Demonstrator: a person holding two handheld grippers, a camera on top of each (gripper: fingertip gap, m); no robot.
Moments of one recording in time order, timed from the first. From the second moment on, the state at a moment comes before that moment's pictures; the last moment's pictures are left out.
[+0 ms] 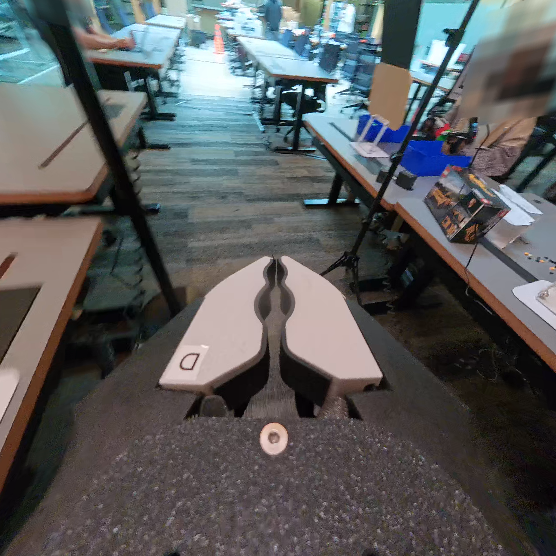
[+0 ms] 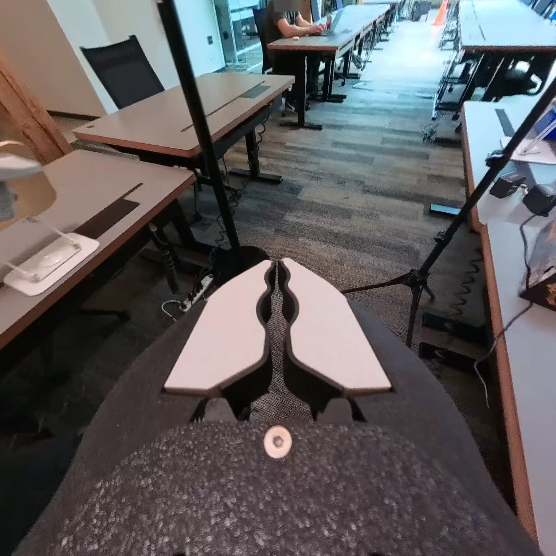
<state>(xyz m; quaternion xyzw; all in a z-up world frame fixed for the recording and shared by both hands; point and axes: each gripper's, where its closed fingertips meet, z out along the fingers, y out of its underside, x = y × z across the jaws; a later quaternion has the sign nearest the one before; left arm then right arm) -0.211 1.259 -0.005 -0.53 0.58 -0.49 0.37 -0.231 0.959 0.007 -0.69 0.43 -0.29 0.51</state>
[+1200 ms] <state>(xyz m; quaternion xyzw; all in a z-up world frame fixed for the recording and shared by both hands) 0.702 1.493 -0.091 -0.65 0.53 -0.35 0.42 0.822 1.268 -0.071 -0.80 0.26 -0.15 0.52</state>
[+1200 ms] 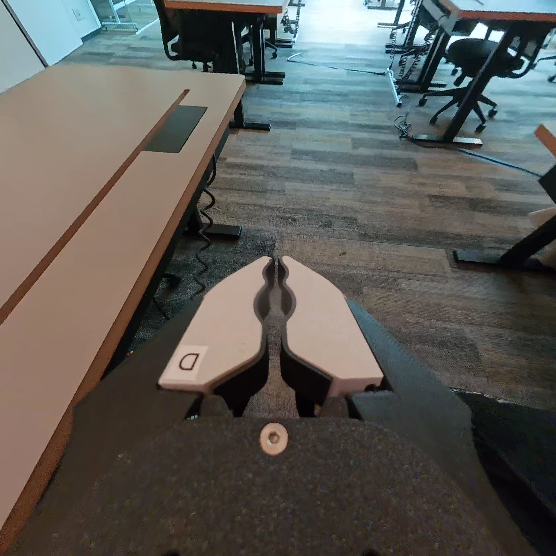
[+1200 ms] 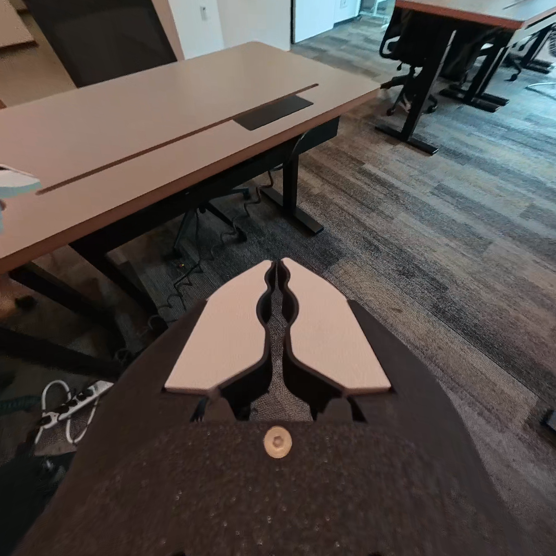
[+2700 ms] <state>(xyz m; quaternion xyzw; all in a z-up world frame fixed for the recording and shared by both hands) 0.871 2.013 -0.921 -0.88 0.13 -0.03 0.45 1.300 1.691 -0.809 -0.83 0.00 -0.01 0.56</state>
